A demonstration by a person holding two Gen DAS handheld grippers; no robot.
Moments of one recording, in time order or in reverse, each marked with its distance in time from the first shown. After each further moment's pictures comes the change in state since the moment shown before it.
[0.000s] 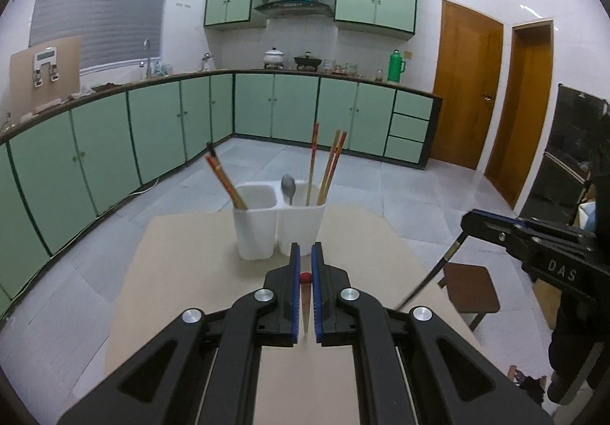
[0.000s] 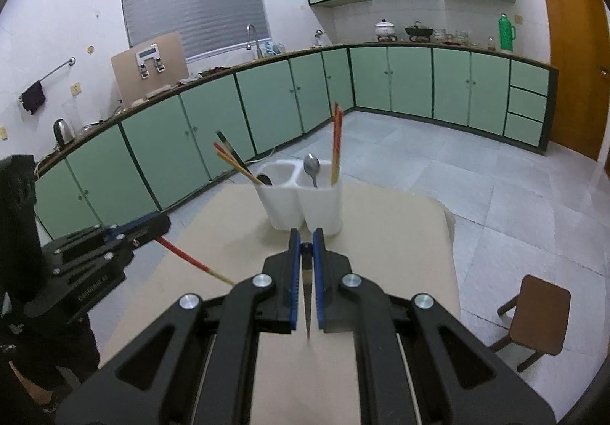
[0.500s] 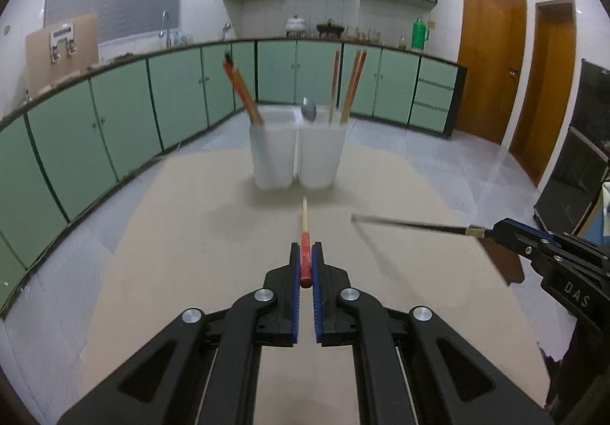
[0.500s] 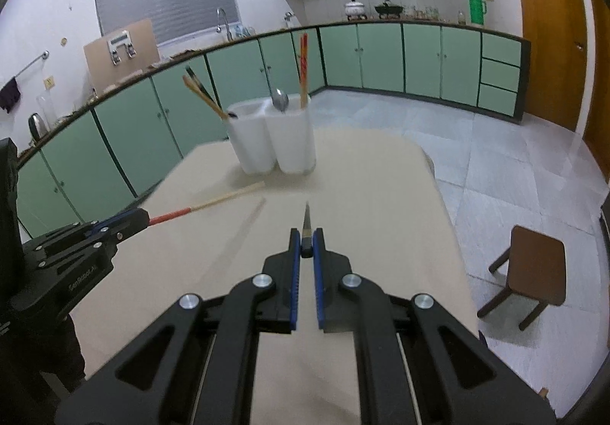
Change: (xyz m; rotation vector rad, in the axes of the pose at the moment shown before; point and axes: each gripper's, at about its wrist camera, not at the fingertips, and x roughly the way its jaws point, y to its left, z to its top) left arm 0.013 -0.008 -0.080 -0.011 0.096 0.111; right arm 0.014 -0.006 -0.094 0.050 0.040 -0.111
